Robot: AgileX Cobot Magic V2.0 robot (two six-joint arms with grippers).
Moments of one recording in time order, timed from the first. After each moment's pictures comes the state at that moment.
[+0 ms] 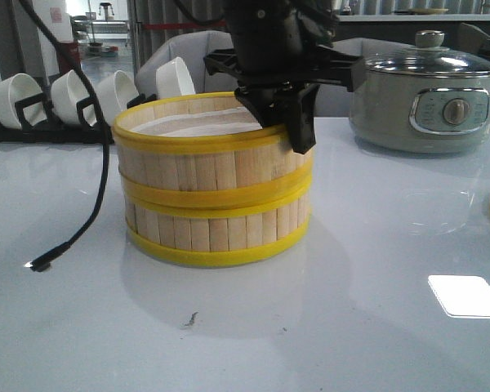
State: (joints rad) left arm -0.75 2.14 -2.02 -0.08 1.11 0.04; right arm -0.07 1.00 -0.90 0.09 0.55 0.08
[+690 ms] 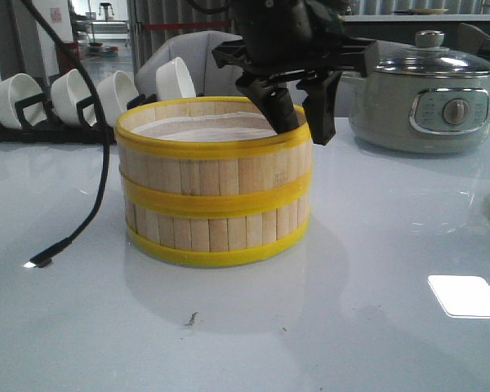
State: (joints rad) left arm -0.75 2.13 -2.02 -0.10 1.07 0.04; right arm -0.07 1.00 -0.90 0.09 0.55 0.08
